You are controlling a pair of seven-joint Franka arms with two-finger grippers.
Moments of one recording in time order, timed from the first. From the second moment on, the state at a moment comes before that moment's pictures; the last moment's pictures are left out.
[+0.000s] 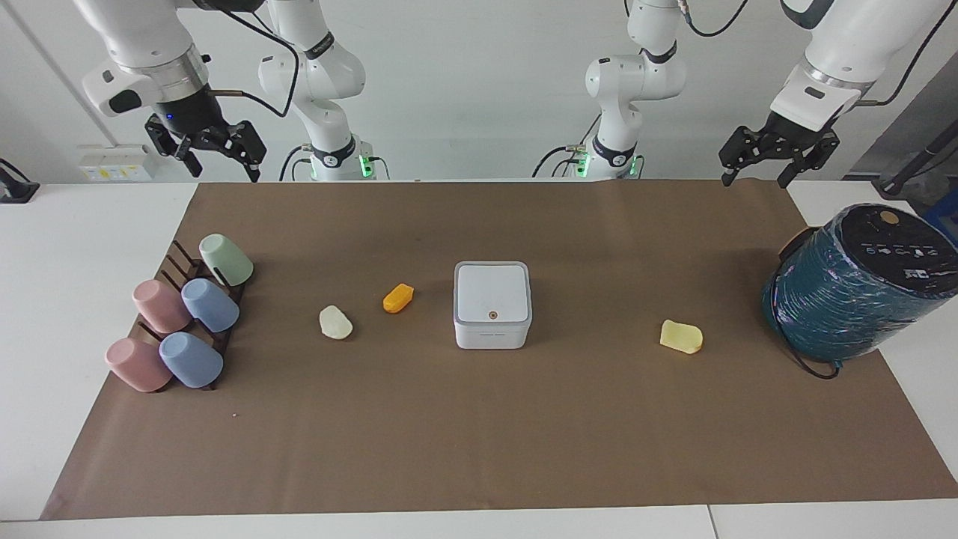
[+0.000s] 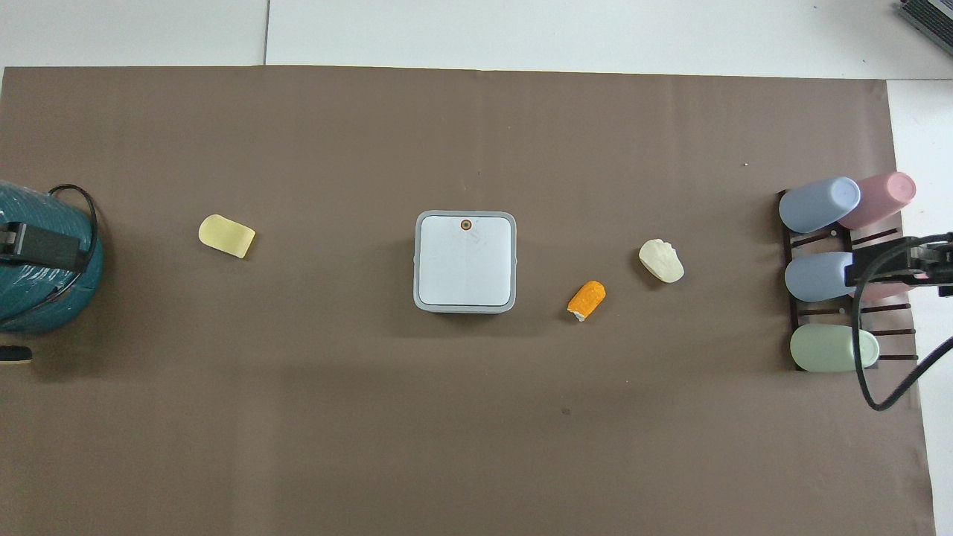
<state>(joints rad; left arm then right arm) -0.04 -0.05 0.01 -1.56 0.00 1.49 0.09 0.03 -0.11 -0.04 -1.63 -0.03 1.49 0.12</state>
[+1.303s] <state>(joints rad) -0.22 -0.05 -0.01 -1.62 0.00 1.73 0.08 0.03 -0.11 -0.04 -1.65 -0.03 1.50 0.12</state>
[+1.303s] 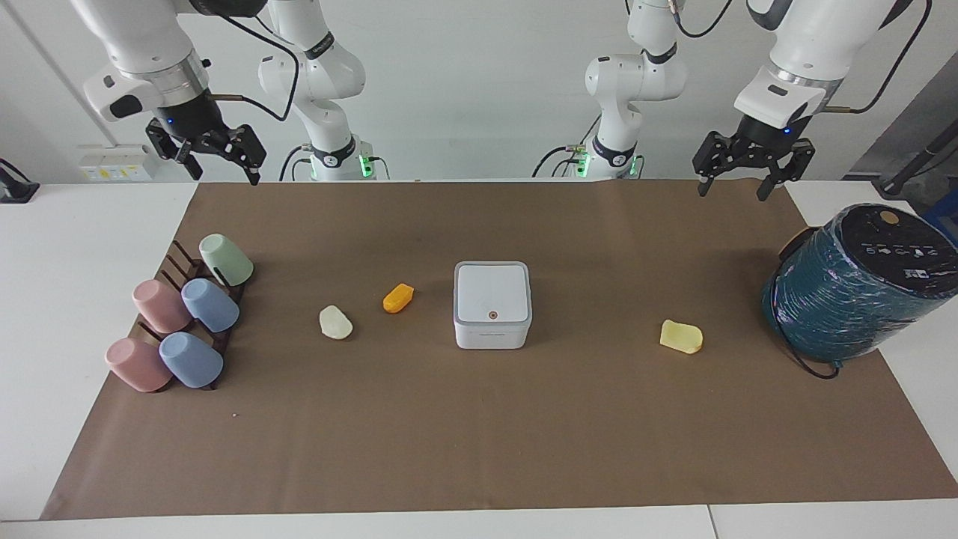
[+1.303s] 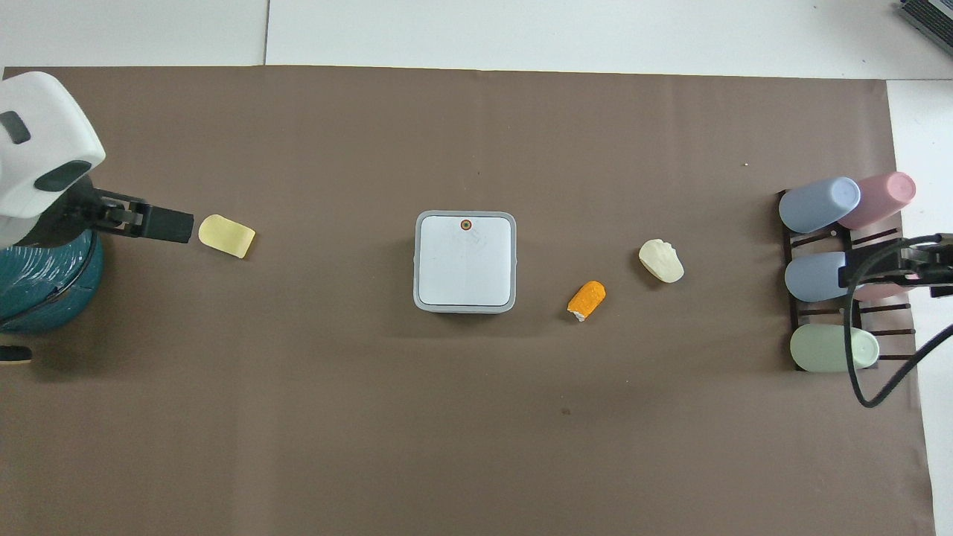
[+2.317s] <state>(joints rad) -0.58 0.18 -0.02 -1.76 0.00 2.24 -0.30 0.03 -0.11 -0.04 -1.69 -0.02 1.53 0.12</state>
